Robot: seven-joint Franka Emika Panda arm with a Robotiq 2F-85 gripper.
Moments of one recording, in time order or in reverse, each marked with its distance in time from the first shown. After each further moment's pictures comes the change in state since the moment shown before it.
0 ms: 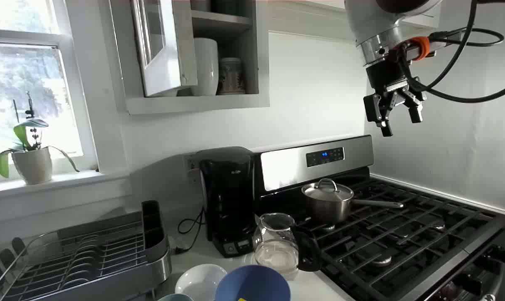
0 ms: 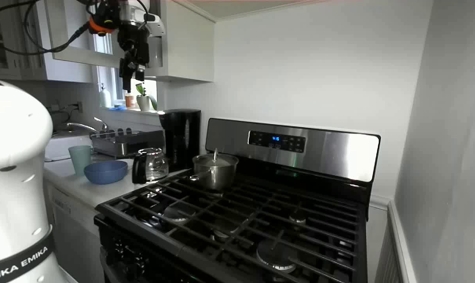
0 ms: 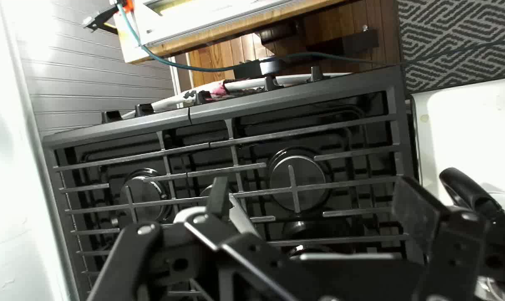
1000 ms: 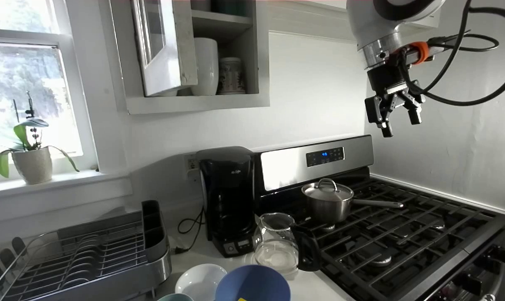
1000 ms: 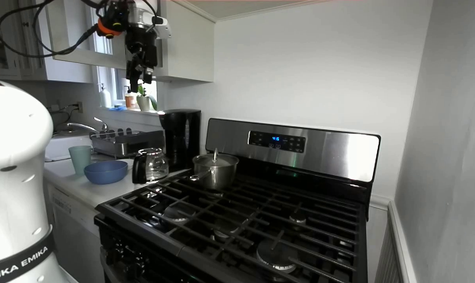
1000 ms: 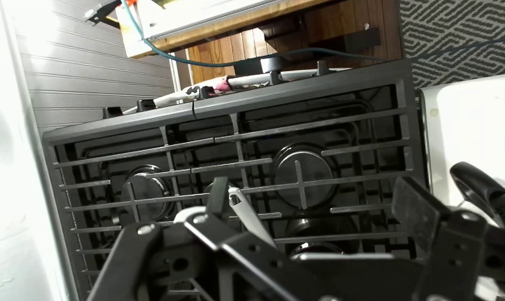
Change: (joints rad) arm 0.004 0.014 -0.053 -0.013 -0.026 0.025 -0.040
